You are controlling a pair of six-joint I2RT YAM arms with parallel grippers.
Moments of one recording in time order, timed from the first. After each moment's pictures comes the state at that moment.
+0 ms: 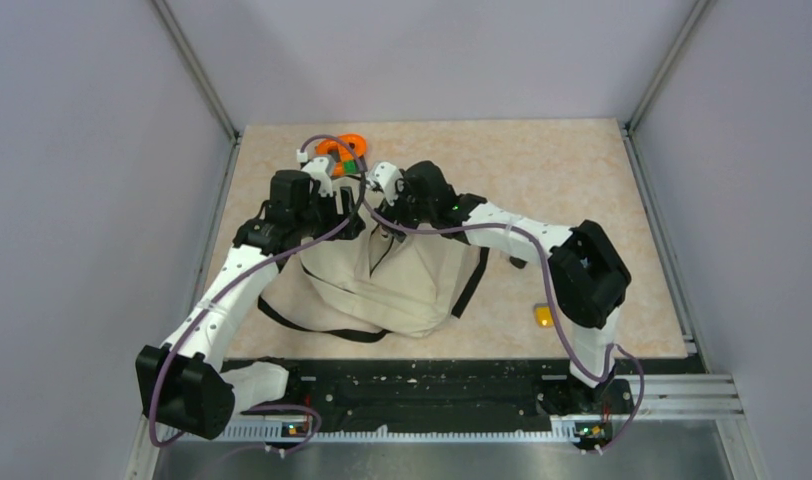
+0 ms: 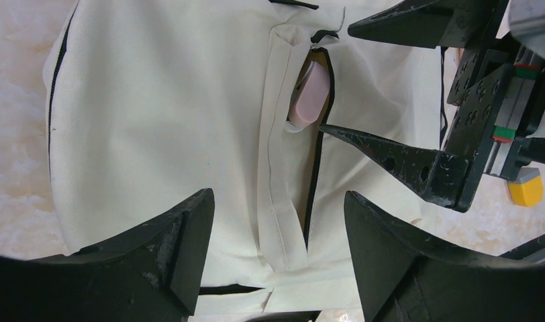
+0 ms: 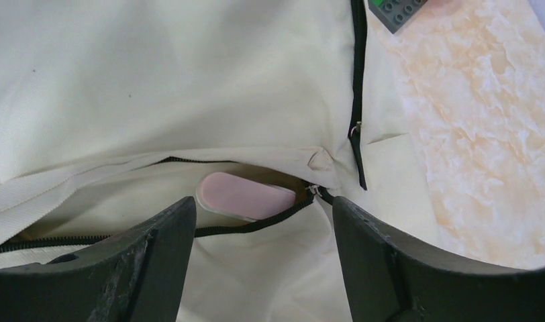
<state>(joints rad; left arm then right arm) -0.27 1.18 1.02 -0.49 0.19 -0.26 0.80 1.90 1.45 -0.11 -0.13 -0.33</state>
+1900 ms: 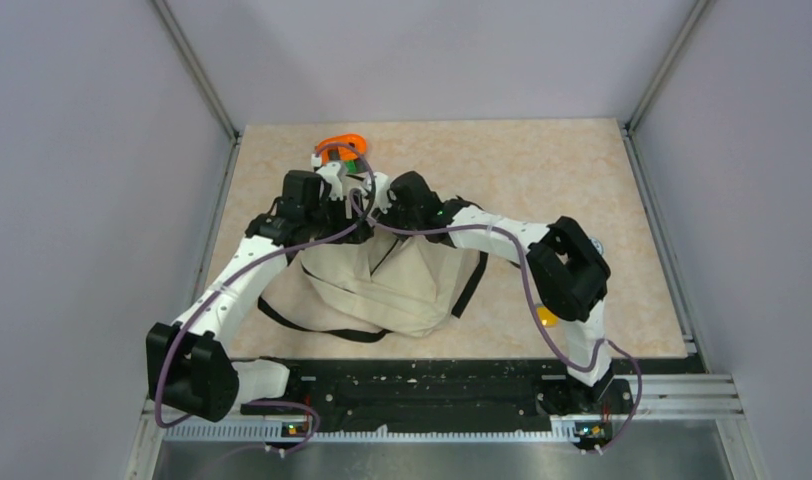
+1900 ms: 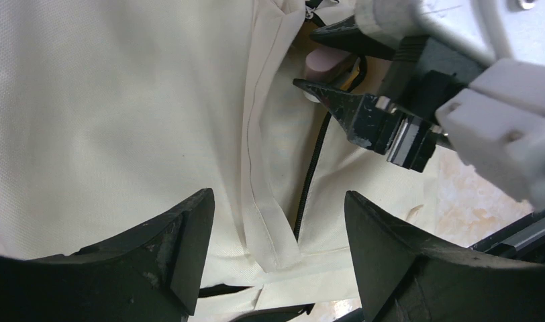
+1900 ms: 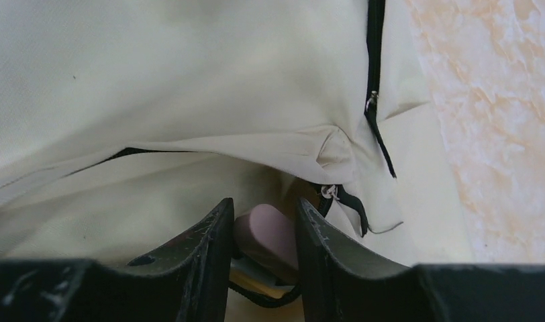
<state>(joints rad) -0.28 1.26 1.02 -0.49 0.25 -0.26 0.84 2.01 1.50 -0.14 0.00 -0.29</state>
